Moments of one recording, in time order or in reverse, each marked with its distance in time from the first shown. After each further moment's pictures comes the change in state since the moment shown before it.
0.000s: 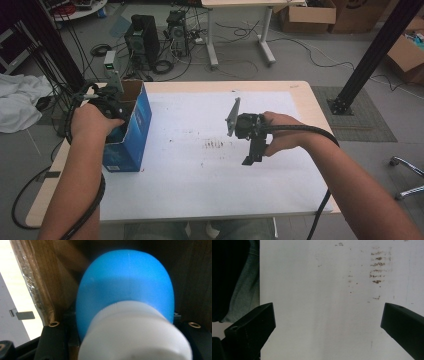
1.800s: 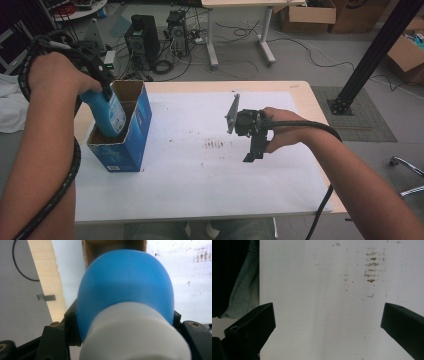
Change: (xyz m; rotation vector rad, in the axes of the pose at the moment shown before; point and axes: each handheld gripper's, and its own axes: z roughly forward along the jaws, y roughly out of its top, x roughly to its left) left arm 0.002 -0.011 -0.130 -0.014 -0.012 -0.003; right arm 0.001 0.005 -0.013 0.026 -0.019 -0.016
